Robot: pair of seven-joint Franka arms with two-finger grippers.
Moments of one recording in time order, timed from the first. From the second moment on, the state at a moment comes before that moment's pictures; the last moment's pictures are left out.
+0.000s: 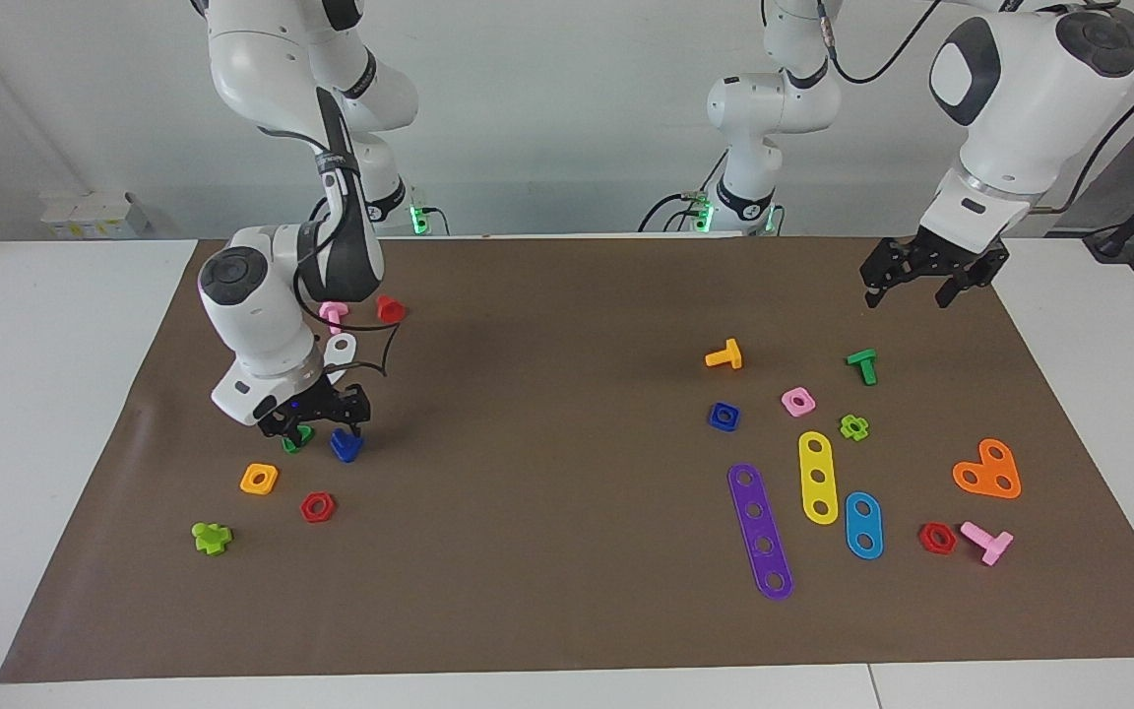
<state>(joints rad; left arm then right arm) -0.07 0.02 0.02 -1.65 0.00 1.68 0.04 0.07 0.29 -0.02 -1.94 0.00 2.27 -0.11</state>
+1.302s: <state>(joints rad) -0.07 0.02 0.02 -1.65 0.00 1.68 0.04 0.07 0.30 -0.02 -2.01 0.00 2.34 -0.13</state>
